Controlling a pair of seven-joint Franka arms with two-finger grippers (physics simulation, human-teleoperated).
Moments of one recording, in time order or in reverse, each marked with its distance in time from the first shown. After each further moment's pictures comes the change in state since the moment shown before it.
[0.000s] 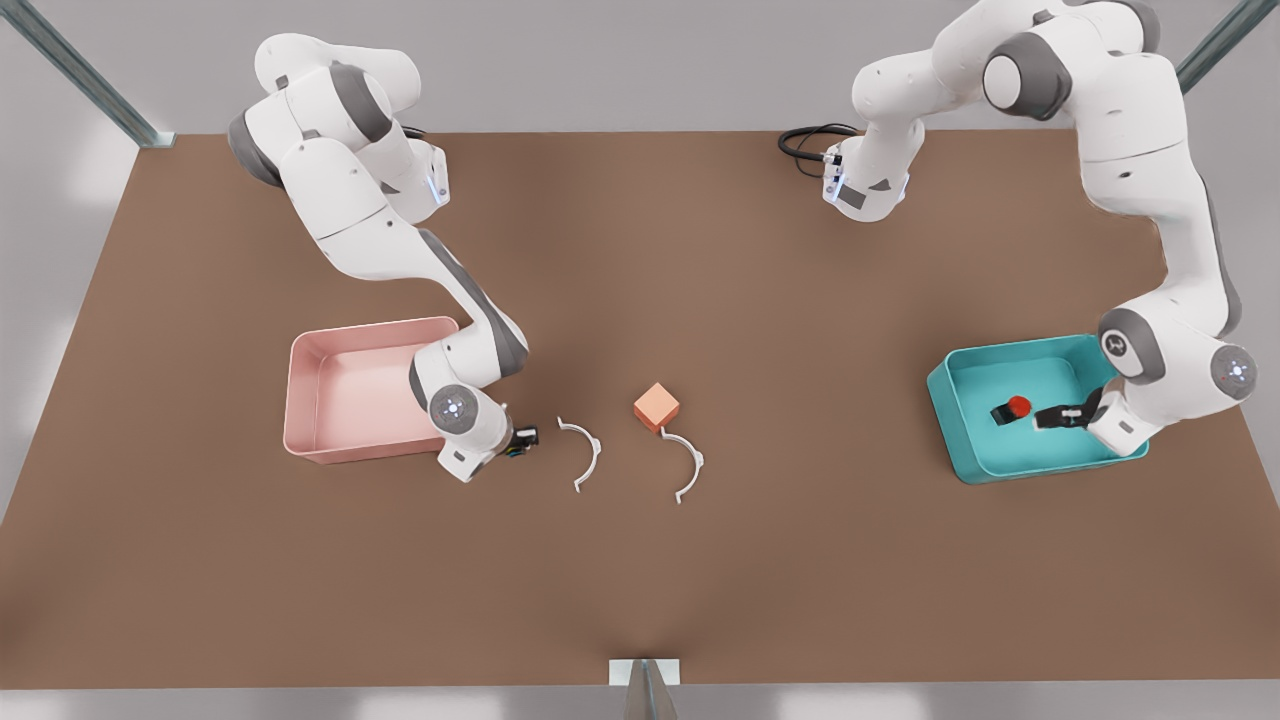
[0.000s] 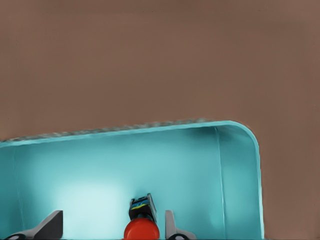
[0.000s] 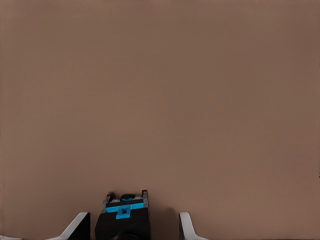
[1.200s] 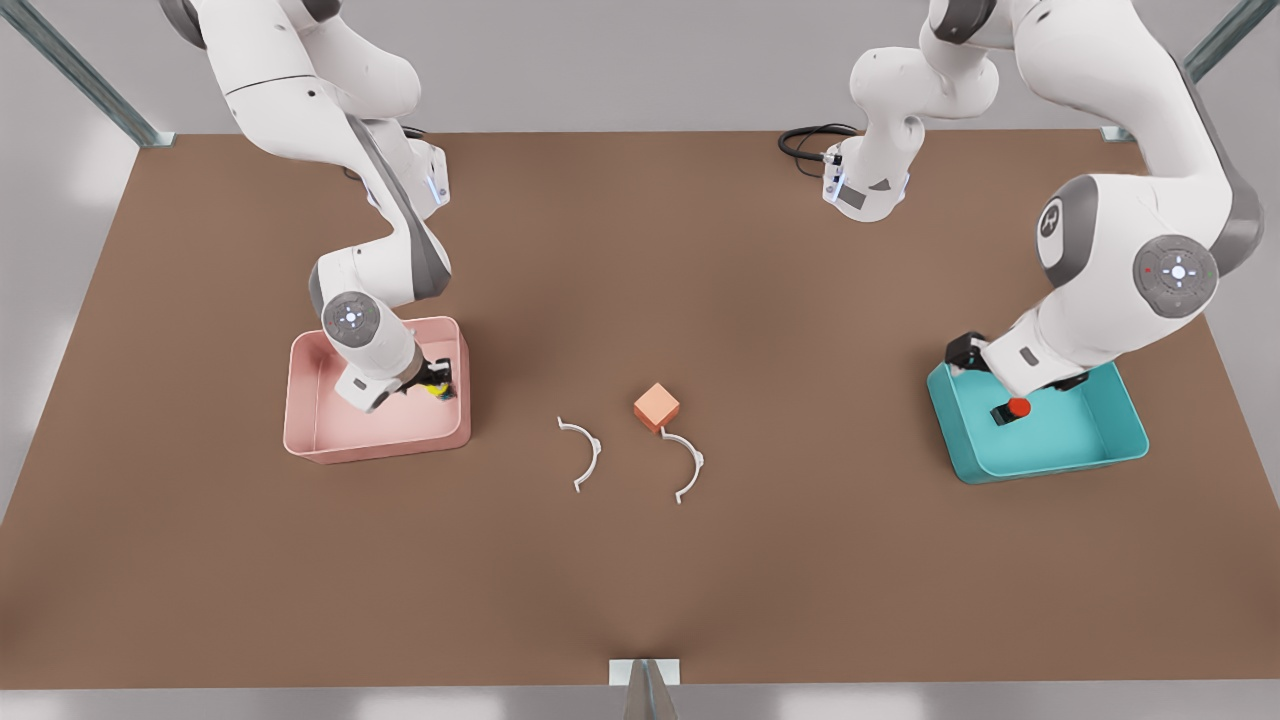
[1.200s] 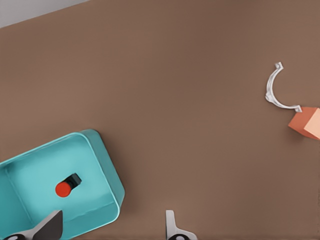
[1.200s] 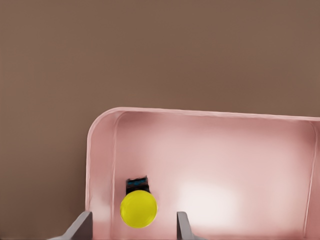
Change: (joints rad) left arm -0.366 -0.211 -0.096 0.318 0.114 -0.588 -0.226; right arm -0.184 -0.531 0.029 -0.418 0.006 -0.146 -0.156
